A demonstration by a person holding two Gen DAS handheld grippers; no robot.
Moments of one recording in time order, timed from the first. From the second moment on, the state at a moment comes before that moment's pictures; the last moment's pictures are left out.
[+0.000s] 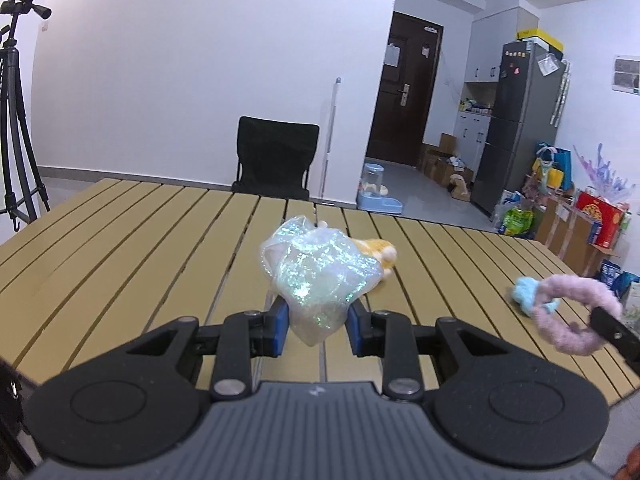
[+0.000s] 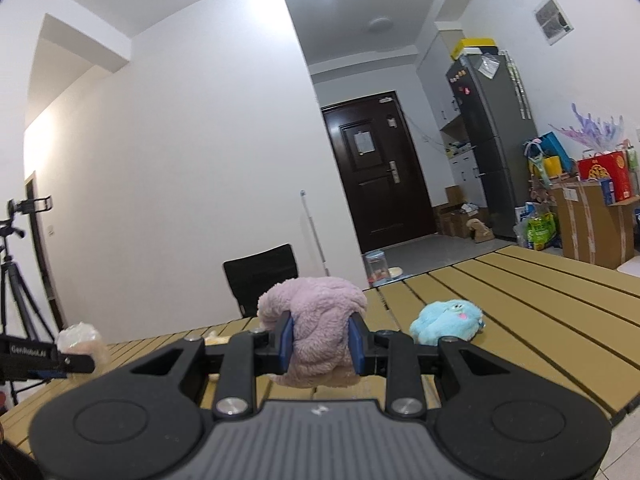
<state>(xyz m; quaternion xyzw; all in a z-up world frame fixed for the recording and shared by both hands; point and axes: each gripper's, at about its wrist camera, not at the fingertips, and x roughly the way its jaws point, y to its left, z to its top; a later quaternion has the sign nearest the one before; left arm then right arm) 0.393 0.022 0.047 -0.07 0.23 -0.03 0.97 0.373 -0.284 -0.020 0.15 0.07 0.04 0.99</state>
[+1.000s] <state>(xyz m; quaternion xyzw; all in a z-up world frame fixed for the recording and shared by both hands) 0.226 0.004 0.006 -0.02 0.29 -0.04 0.96 0.200 -0.249 -0.053 0.10 0.15 0.10 0.98</state>
